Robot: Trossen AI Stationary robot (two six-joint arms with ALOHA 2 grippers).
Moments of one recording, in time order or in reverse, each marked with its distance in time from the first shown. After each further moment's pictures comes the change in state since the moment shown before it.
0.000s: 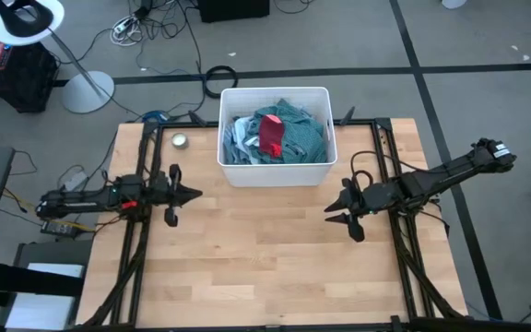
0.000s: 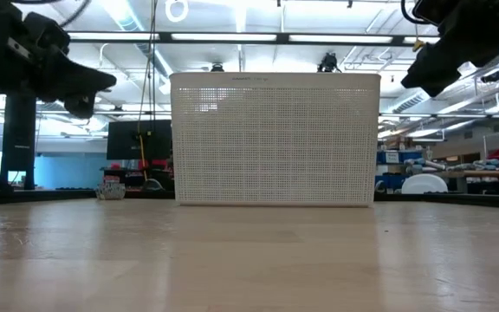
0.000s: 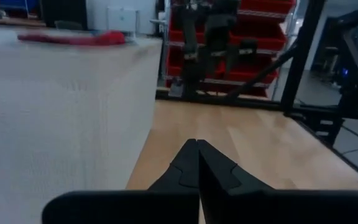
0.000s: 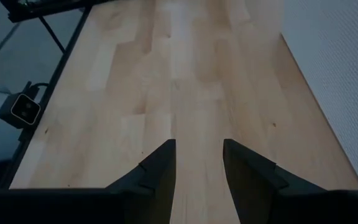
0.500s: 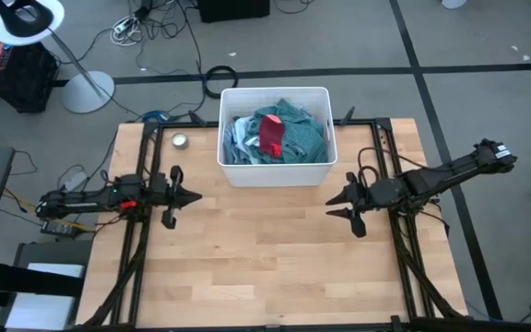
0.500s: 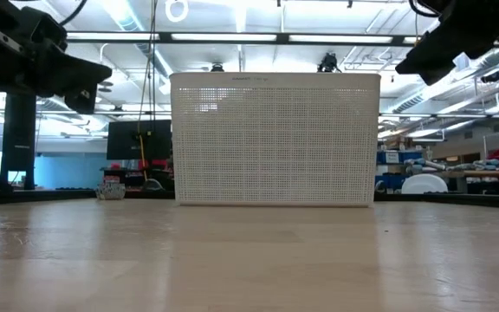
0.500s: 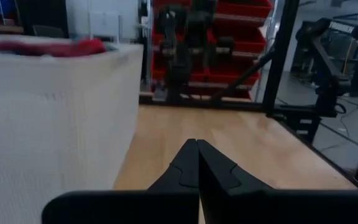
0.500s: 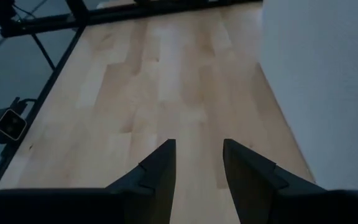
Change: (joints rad) left arm 0.006 0.001 -0.012 0.040 0.077 0.007; right arm 0.000 -0.072 0.000 0.000 0.072 -0.066
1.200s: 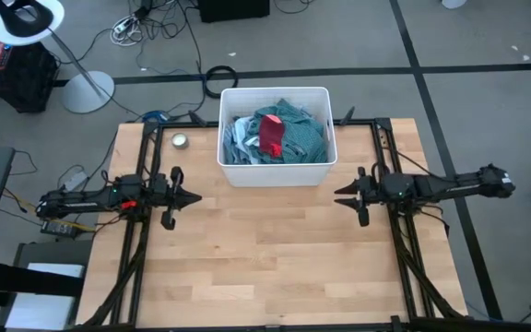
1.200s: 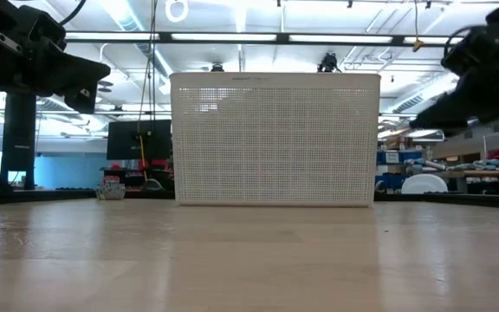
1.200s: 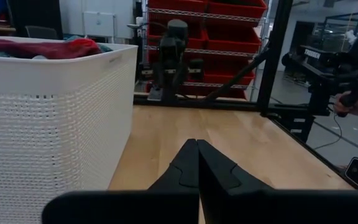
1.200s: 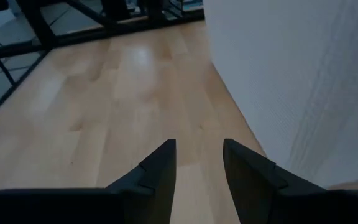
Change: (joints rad) left arm -0.001 0.000 -0.001 -0.008 0.021 -0.003; right arm -0.229 -0.477 -0.388 0.079 -0.078 -0.078
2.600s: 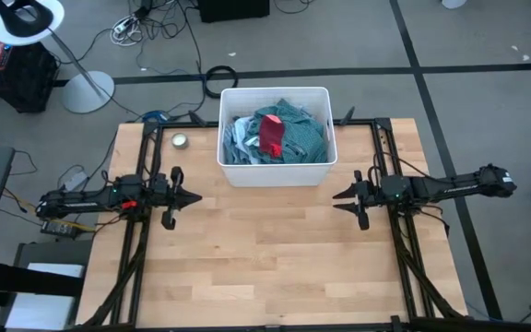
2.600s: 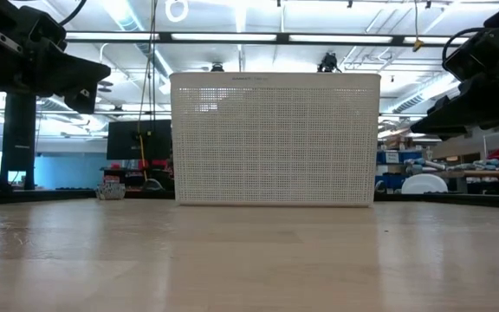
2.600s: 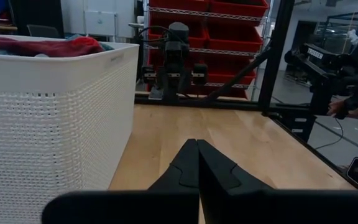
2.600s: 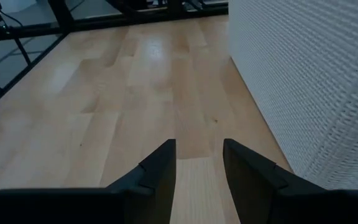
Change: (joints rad) left arm 0.000 0.001 0.000 -0.004 -0.005 -0.002; right arm -0.006 0.033 -0.052 0.076 -0.072 -0.071
